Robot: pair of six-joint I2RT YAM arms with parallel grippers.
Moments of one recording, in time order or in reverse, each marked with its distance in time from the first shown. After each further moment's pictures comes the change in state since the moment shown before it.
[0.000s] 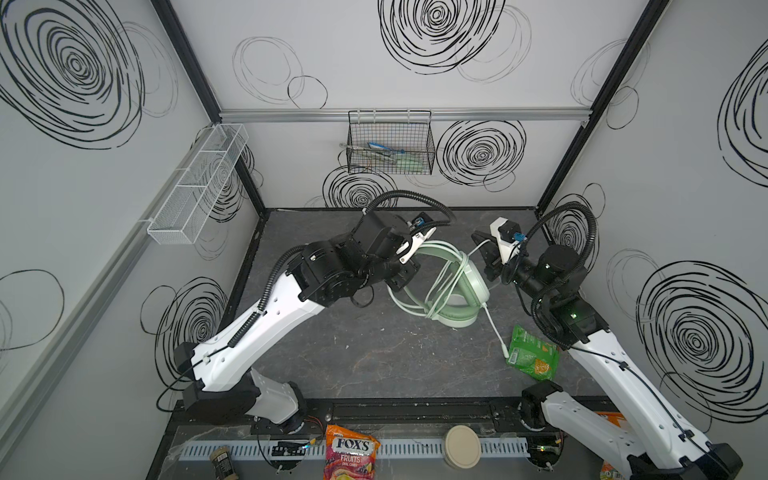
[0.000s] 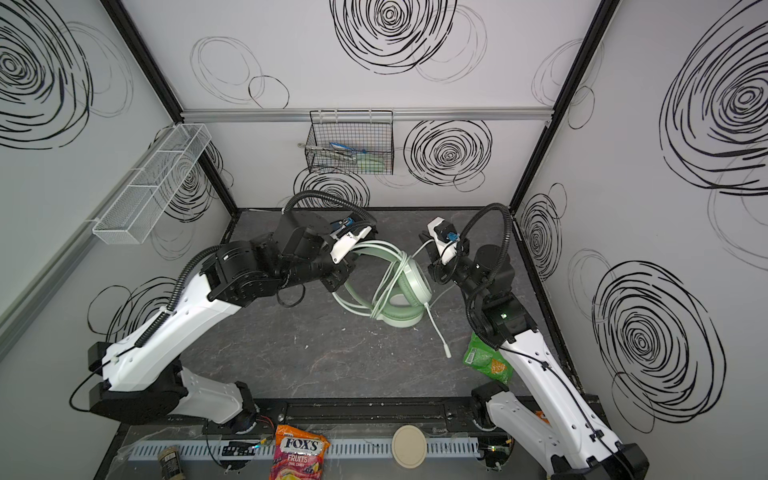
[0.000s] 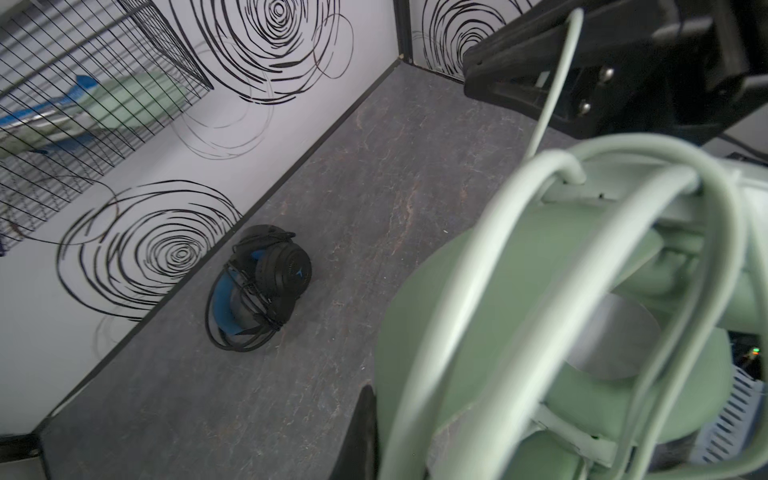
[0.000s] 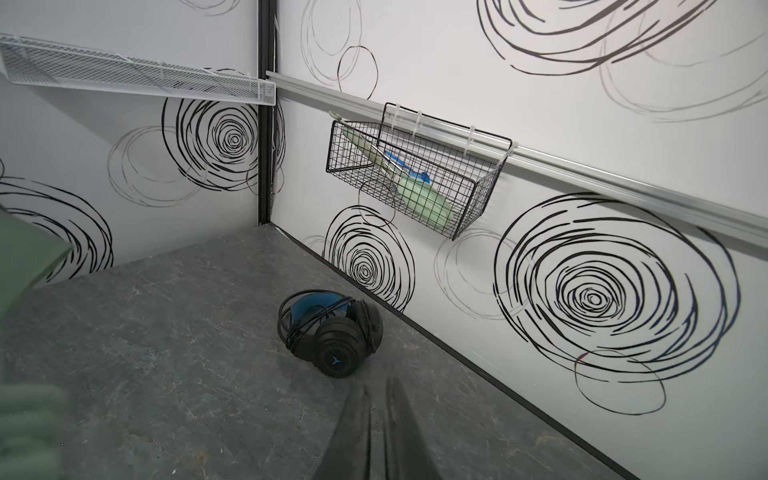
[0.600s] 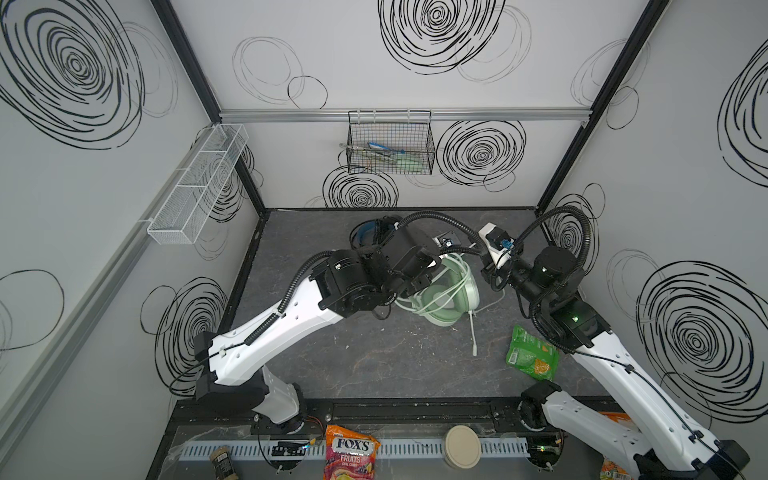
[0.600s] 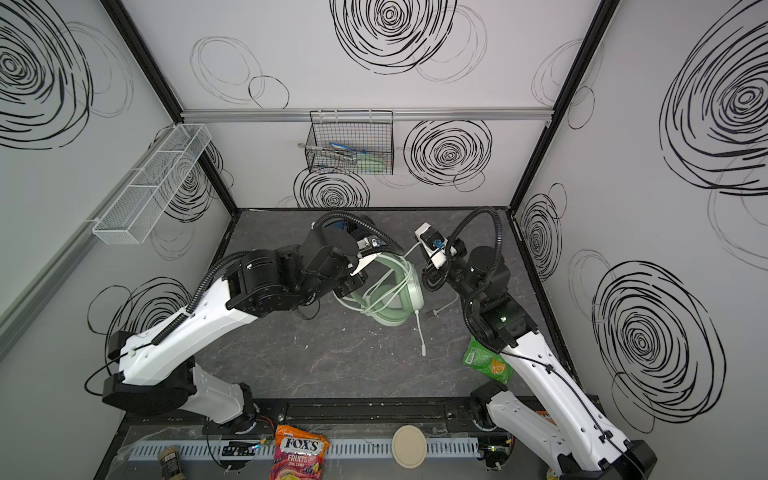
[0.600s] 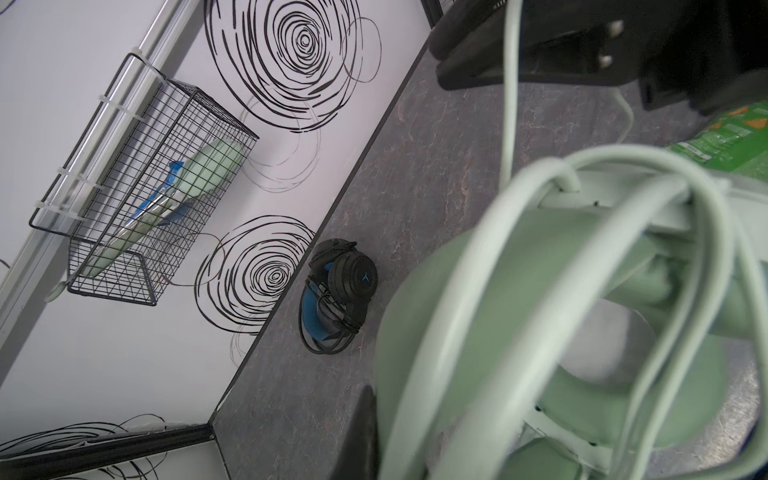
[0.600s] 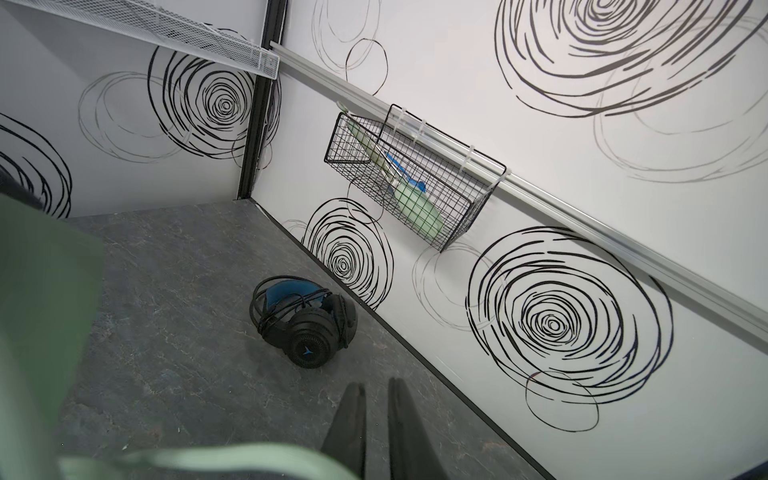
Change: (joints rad) left arm -0.124 0.070 0.051 -0.029 -0.248 0.156; right arm 0.105 -0.002 0.041 -0.057 0.125 -0.156
